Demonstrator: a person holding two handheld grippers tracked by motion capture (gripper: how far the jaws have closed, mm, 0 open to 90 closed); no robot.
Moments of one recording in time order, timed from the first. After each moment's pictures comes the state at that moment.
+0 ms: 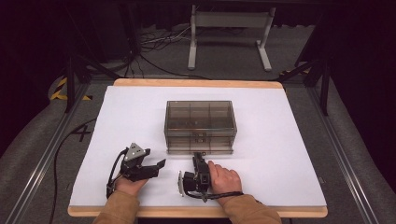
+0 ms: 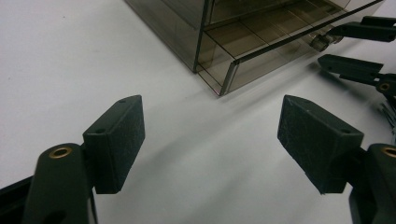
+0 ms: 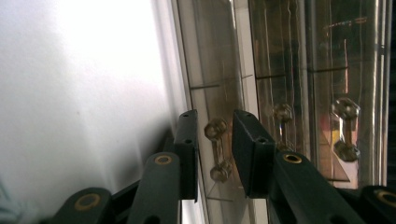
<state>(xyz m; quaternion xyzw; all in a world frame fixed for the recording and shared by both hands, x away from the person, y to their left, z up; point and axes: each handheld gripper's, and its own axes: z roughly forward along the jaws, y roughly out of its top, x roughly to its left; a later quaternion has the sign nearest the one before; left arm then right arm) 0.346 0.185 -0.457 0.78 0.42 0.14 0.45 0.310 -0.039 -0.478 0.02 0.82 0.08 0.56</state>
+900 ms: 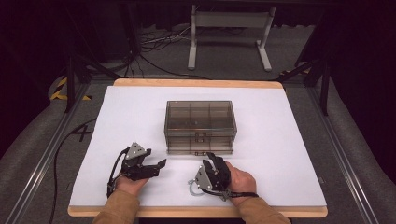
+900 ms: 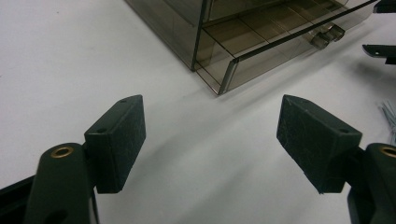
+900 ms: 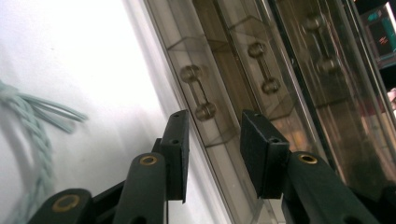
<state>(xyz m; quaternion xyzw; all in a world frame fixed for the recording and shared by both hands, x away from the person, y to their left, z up) 0.348 0.184 -0.457 0.78 0.42 0.13 0.44 0.308 -0.093 -0.456 0.10 0.85 0.20 0.48</state>
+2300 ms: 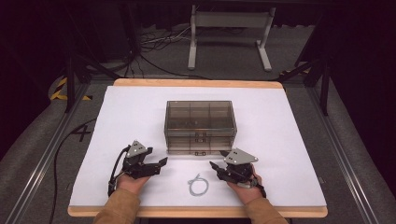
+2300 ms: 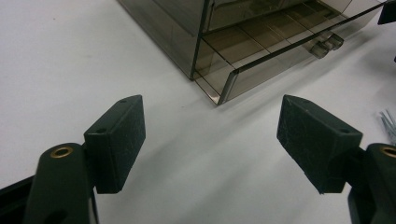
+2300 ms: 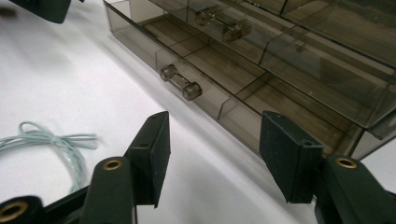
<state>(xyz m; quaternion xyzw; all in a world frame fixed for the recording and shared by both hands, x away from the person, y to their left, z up) 0.353 0.181 -0.456 0.78 0.42 0.13 0.45 0.332 -0.160 -0.444 0.31 0.82 0.42 0.24</state>
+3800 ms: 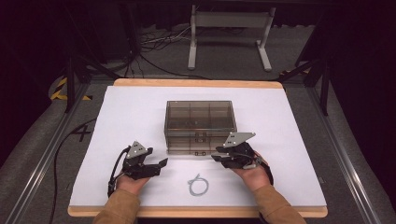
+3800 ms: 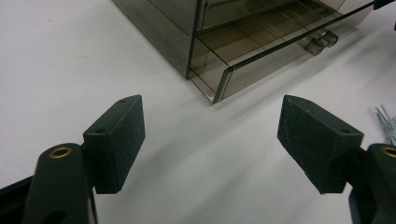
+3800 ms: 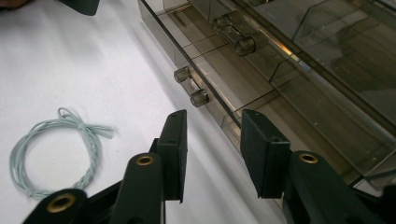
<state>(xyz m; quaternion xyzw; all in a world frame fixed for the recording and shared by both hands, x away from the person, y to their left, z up) 0.351 0.181 -0.456 0.78 0.41 0.13 0.45 0.373 -0.165 -0.409 0.24 0.89 0.37 0.13</state>
